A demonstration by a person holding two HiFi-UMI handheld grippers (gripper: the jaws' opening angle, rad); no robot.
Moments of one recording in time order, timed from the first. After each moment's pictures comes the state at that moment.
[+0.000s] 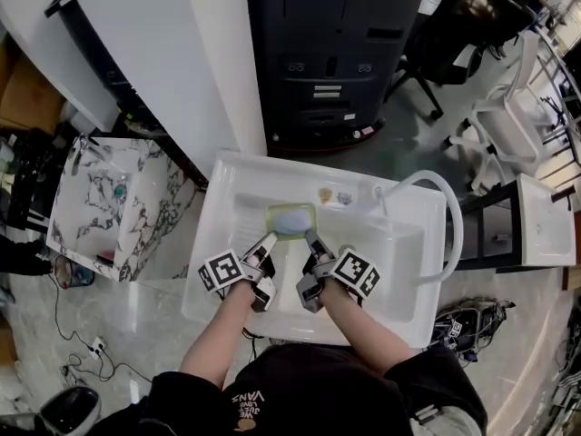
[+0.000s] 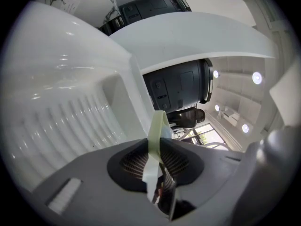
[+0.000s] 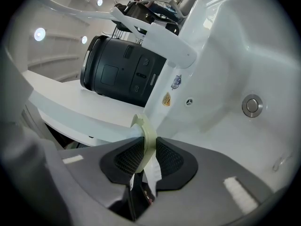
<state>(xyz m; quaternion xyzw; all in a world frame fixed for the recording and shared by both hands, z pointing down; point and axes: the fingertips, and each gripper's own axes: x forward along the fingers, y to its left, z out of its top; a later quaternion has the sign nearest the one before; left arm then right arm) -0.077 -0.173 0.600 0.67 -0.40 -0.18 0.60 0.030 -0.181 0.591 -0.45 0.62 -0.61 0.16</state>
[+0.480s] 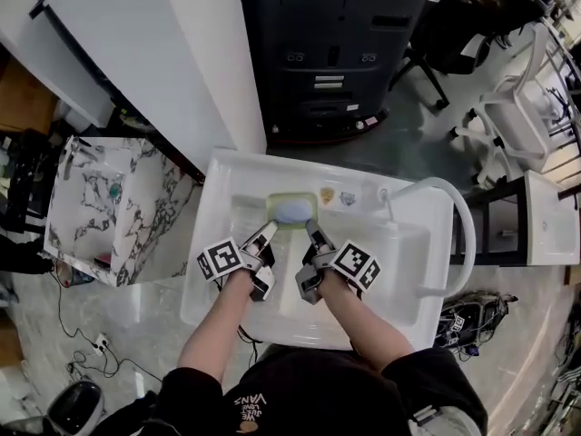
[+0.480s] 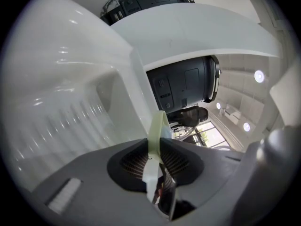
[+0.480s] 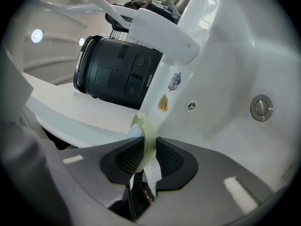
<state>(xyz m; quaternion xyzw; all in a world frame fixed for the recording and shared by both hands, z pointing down) -0.077 -0.212 0.618 0.67 -0.39 -0.16 0.61 0.031 -0.217 0.610 -0.47 0.61 -0.62 0.17</state>
